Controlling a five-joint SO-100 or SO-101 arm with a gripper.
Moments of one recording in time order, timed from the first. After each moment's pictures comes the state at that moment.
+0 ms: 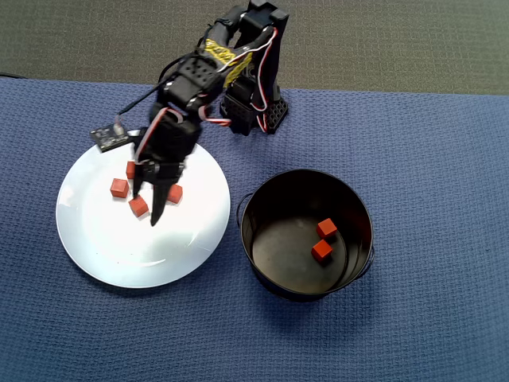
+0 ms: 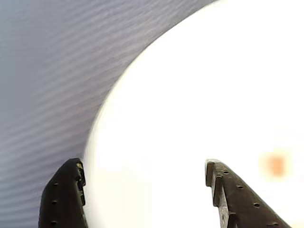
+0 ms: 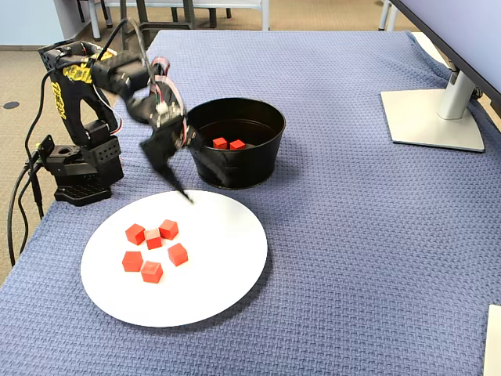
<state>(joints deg) 37.4 104.8 107.8 44.2 -72.7</state>
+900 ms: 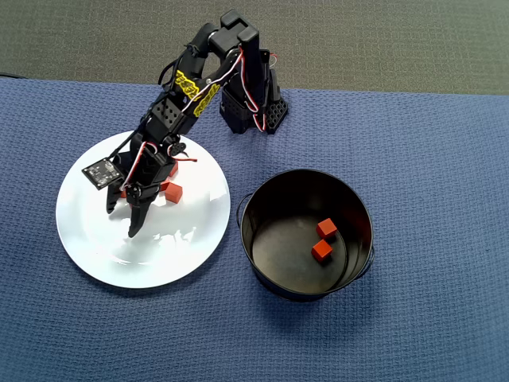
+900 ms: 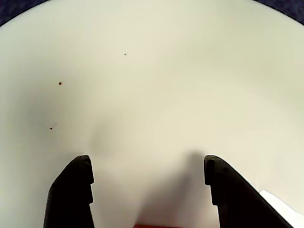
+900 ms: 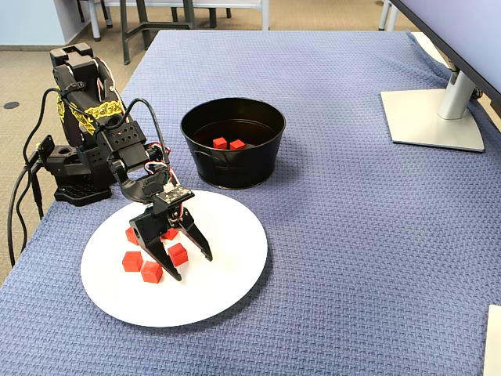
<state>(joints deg) 46.1 84.3 124.9 4.7 -93.3</state>
